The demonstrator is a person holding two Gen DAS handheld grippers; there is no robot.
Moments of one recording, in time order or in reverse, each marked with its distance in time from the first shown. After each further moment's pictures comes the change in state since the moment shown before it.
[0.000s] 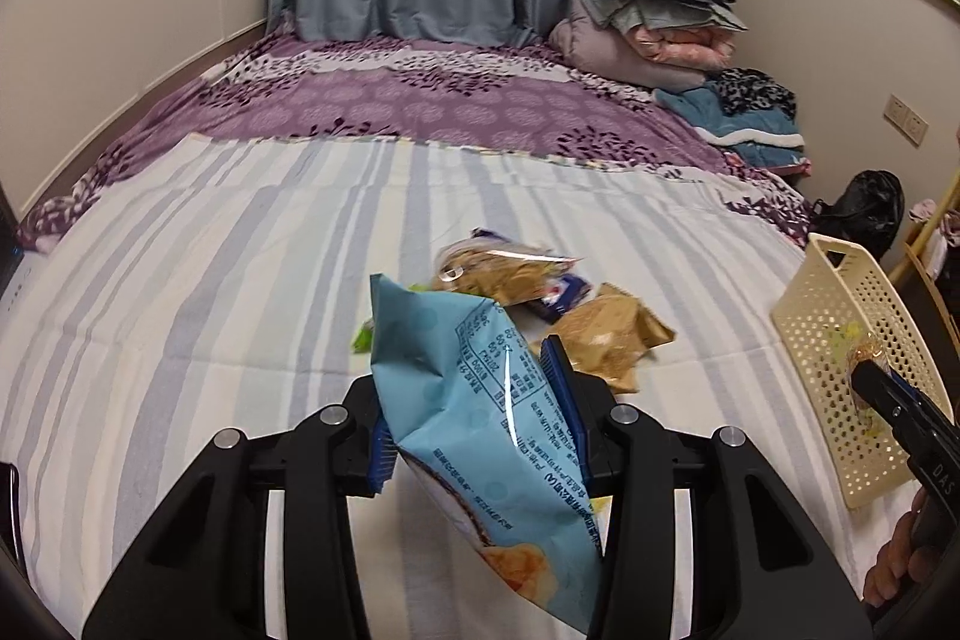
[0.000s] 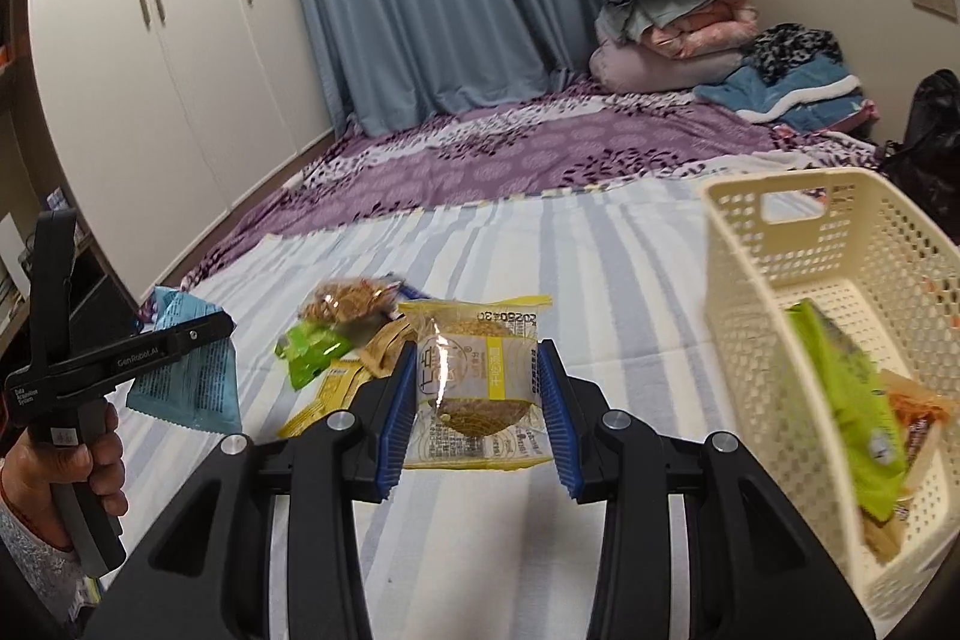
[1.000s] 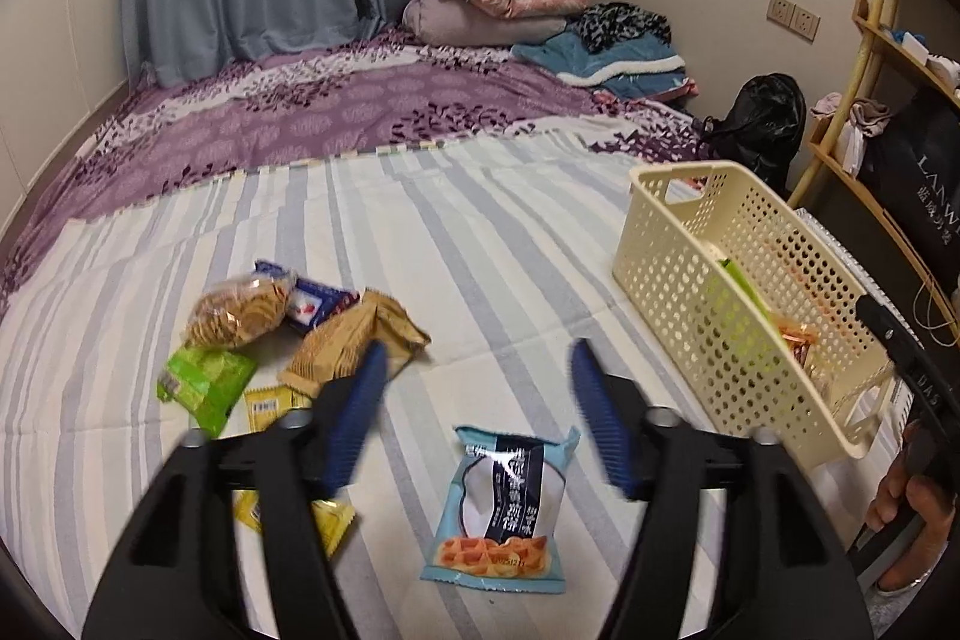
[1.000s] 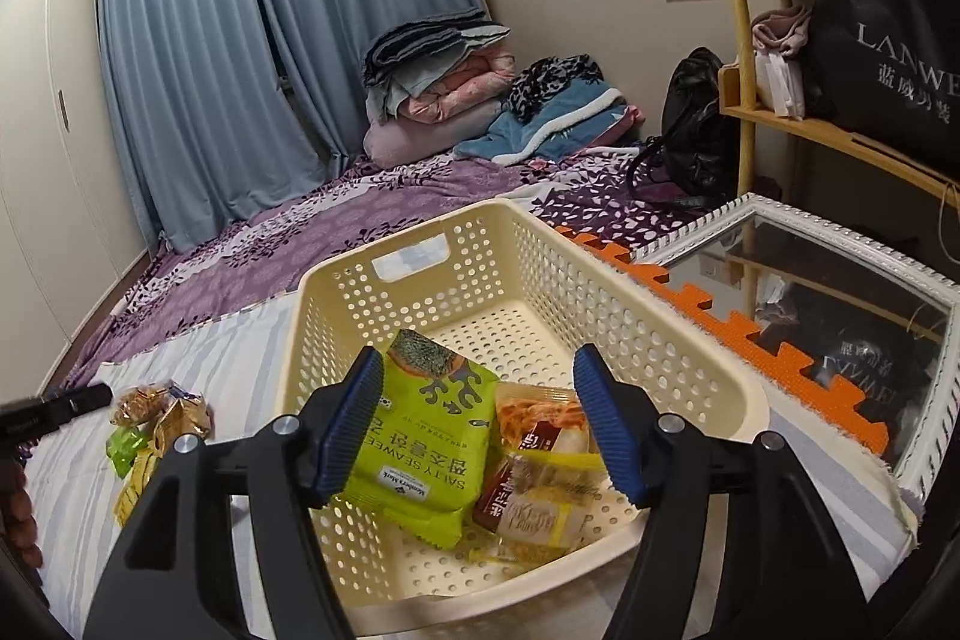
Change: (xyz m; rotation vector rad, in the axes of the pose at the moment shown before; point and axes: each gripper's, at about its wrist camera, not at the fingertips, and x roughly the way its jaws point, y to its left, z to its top) left arm 0.009 -0.146 -0.003 0.233 0.066 -0.171; right arm -0.089 -0.146 -0.018 0.221 -0.181 -0.410
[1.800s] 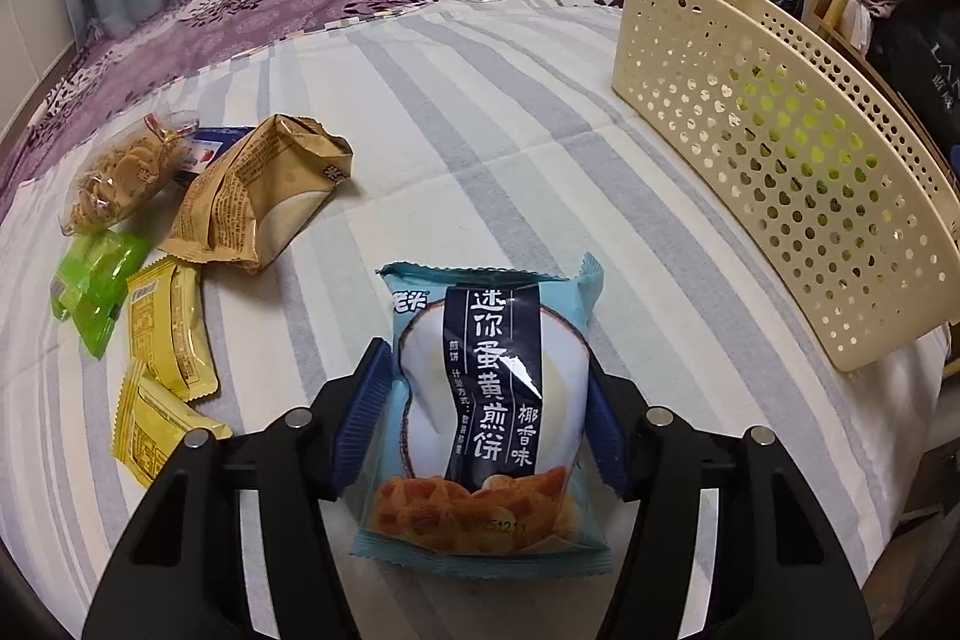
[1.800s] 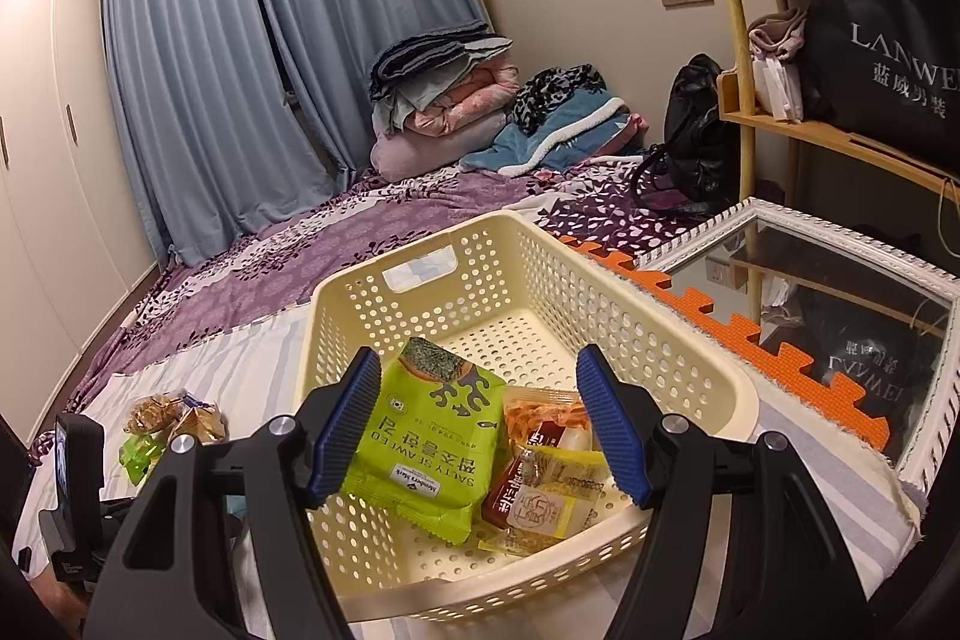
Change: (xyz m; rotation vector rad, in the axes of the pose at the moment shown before) left arm 0.084 -0.017 -0.069 0.087 0.223 -0.035; right arm -0.015 -0.001 -0.001 0.013 -0.032 0.013
